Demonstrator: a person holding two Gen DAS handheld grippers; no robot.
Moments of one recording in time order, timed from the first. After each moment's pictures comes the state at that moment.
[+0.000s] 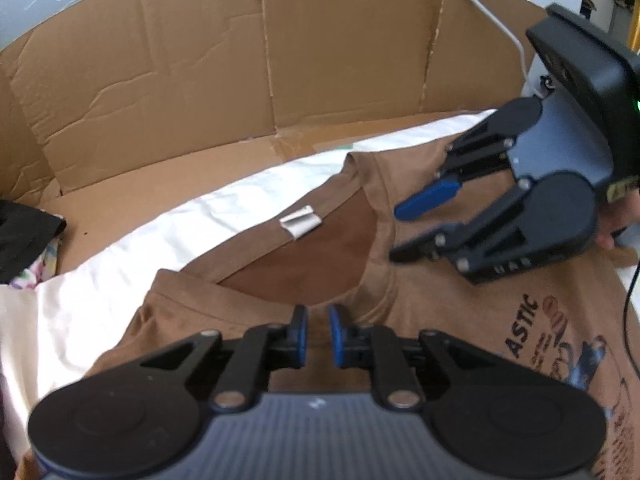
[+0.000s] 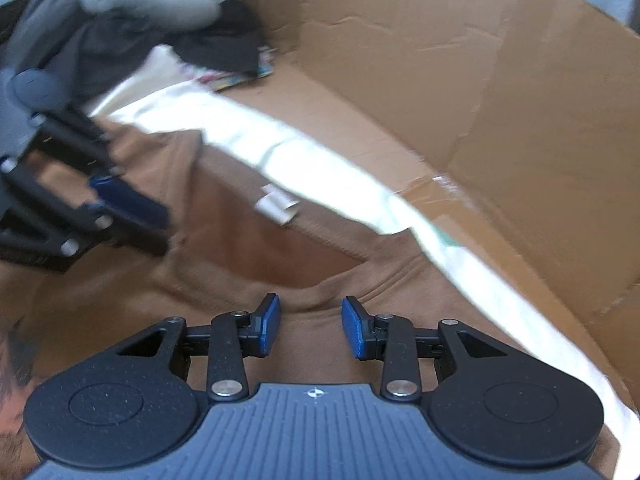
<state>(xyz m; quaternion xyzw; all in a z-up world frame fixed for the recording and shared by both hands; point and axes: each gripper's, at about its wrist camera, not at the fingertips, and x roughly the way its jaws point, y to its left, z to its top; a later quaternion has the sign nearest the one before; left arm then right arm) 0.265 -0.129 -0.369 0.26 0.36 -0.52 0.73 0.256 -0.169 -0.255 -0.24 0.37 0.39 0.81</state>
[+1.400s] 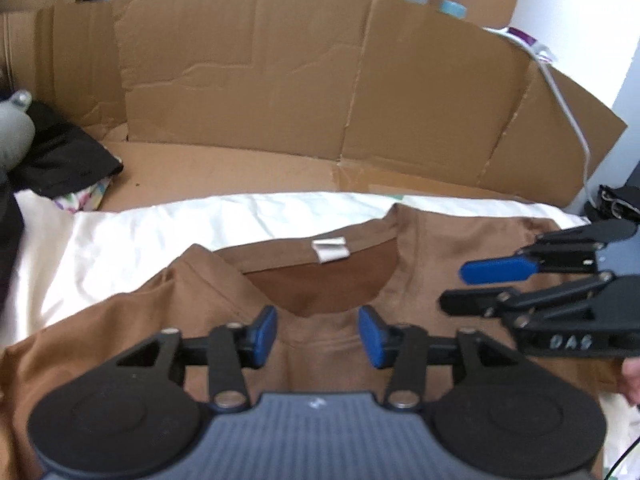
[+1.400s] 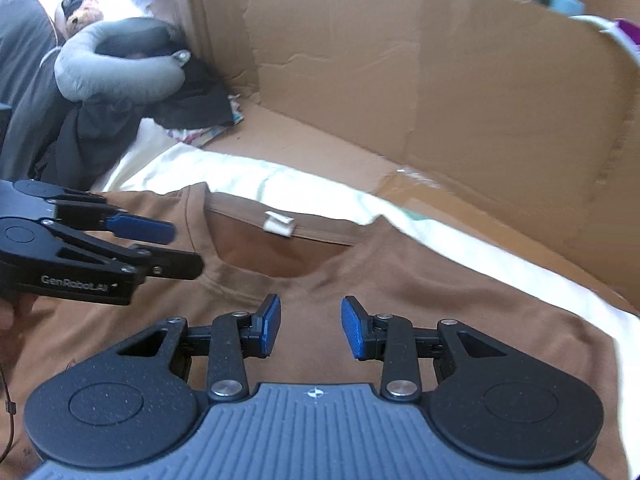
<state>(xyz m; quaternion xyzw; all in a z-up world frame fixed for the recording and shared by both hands) 0.249 -0.123 -0.346 0.13 0.41 -0.43 0.80 0.230 -0.229 -0.207 -0.12 0.40 0.37 0.83</state>
